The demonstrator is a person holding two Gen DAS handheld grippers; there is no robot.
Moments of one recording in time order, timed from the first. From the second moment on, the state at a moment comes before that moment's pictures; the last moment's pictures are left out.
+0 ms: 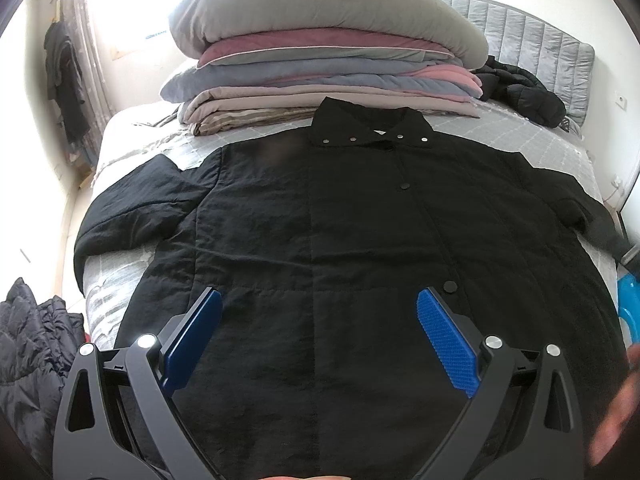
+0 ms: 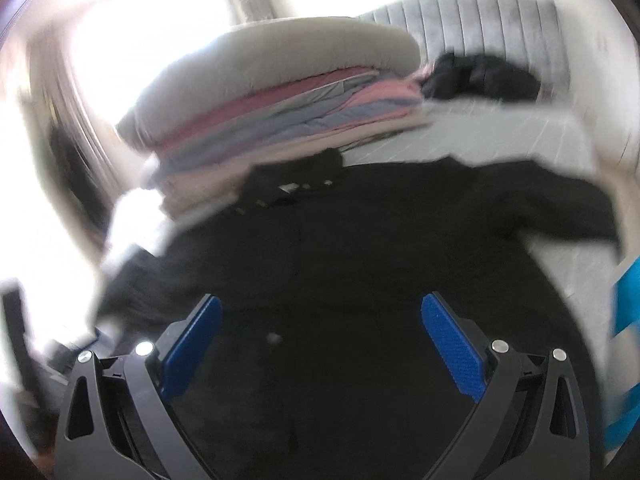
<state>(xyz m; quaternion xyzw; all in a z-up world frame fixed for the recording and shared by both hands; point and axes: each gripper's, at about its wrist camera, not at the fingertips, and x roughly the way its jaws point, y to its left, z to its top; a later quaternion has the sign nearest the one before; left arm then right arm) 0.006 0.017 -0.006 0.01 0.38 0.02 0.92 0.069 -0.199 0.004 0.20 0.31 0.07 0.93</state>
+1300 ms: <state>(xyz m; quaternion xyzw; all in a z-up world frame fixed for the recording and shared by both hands) 0.048 0.048 -0.030 -0.01 0.43 0.03 0.90 0.139 -0.614 -0.170 0.66 0.15 -0.09 0.73</state>
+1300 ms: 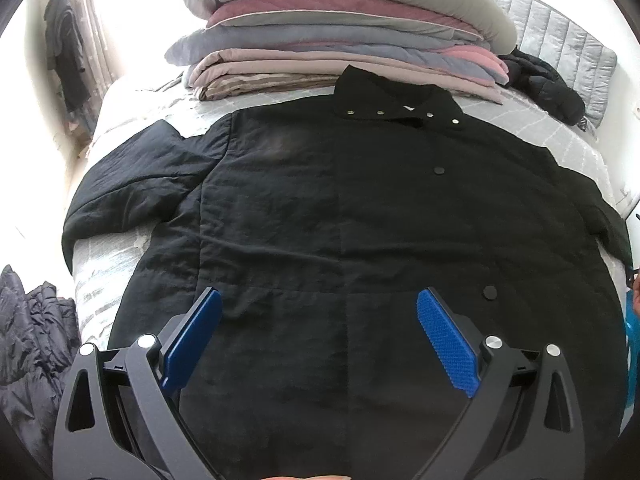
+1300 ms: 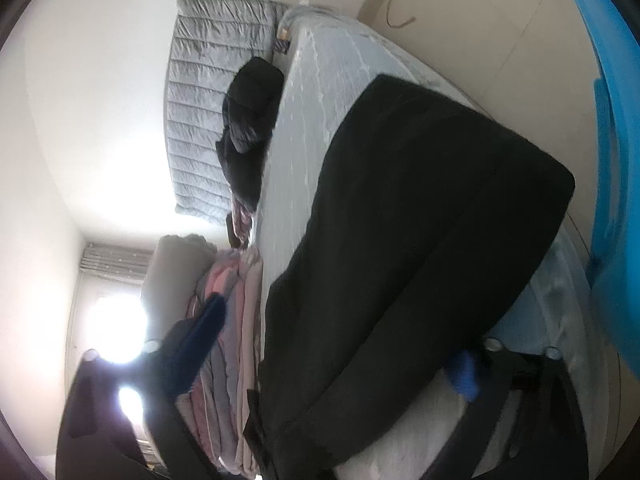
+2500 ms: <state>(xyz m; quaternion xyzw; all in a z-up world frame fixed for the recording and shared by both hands) 0.029 0.165 0.017 -0.12 0.38 0.11 0.91 0.264 -0.197 0.013 0.12 0.26 0.20 0.94</state>
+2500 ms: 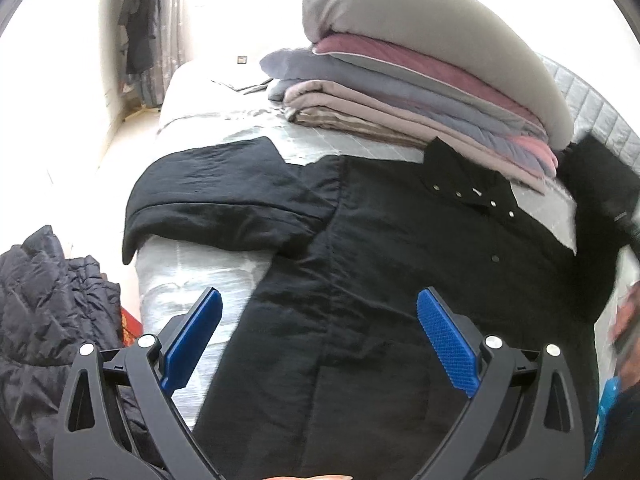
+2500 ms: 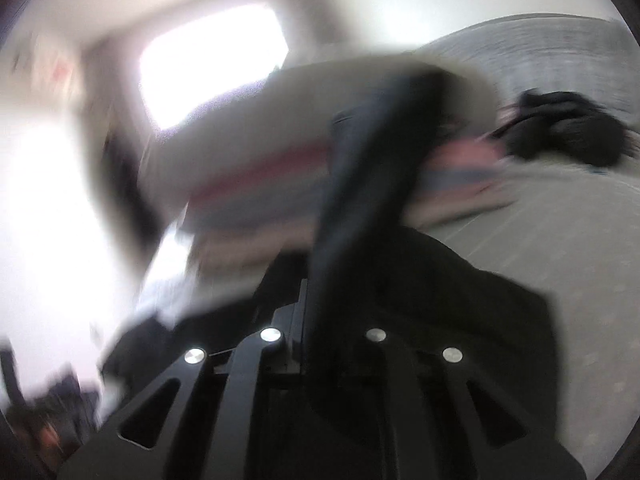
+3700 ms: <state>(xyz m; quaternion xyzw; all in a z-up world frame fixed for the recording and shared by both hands) 0.033 0.385 -0.084 -0.55 0.36 0.07 0.75 0.185 -0.179 -0.075 0.34 0.43 0.27 0.79</state>
